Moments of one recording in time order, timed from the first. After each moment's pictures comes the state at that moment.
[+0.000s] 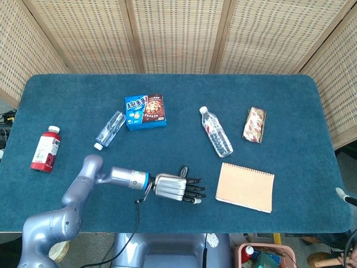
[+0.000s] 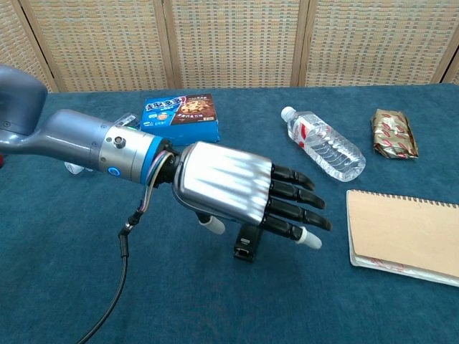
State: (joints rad) left arm -1.23 -2.00 0.39 -0.18 2.12 1.47 -0.31; right arm 0.03 -1.11 0.23 -1.57 -1.22 1.50 -0.01
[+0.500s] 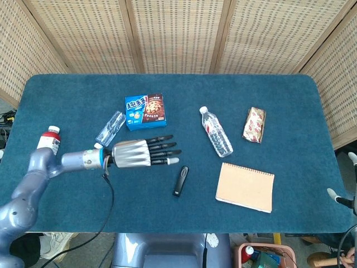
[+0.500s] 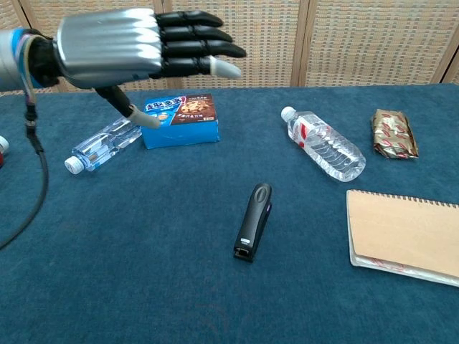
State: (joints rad) left arm -1.06 -1.65 0.26 -0.43 1.92 1.65 -0.26; right arm 0.04 -1.12 0.20 -1.60 -1.26 1.51 -0.06
